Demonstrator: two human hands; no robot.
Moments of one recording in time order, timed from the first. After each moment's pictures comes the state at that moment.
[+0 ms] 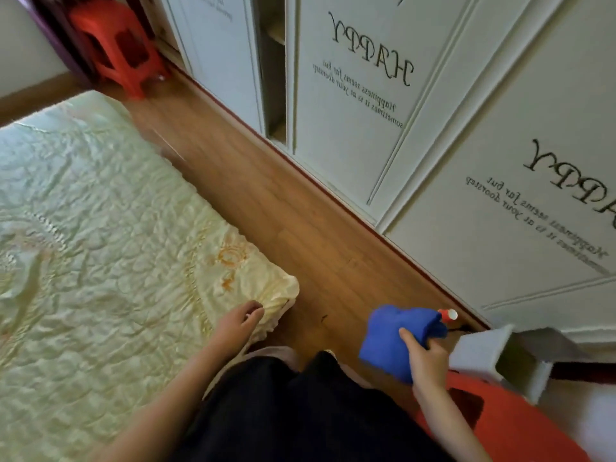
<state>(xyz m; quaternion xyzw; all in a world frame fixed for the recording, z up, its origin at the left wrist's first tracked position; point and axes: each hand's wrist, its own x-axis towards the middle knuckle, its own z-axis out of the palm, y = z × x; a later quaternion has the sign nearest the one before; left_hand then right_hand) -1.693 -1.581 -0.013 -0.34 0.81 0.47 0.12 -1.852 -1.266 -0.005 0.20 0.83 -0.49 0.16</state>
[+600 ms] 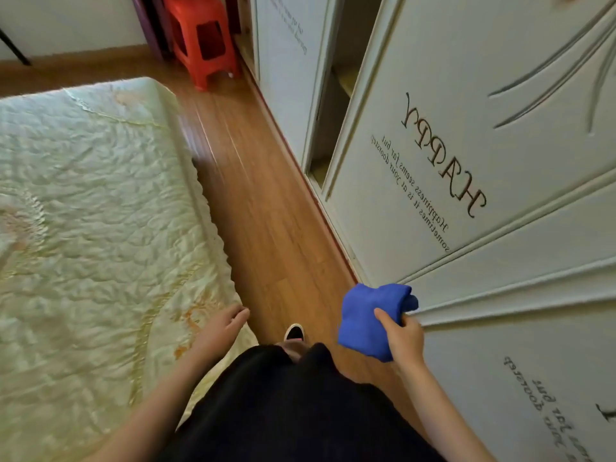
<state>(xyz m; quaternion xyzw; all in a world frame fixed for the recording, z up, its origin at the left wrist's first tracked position) -1.942 -1.702 -0.027 -0.50 0.70 0.51 0.02 -2.218 -1.508 0.005 -0.02 0.85 -0.44 0.29</state>
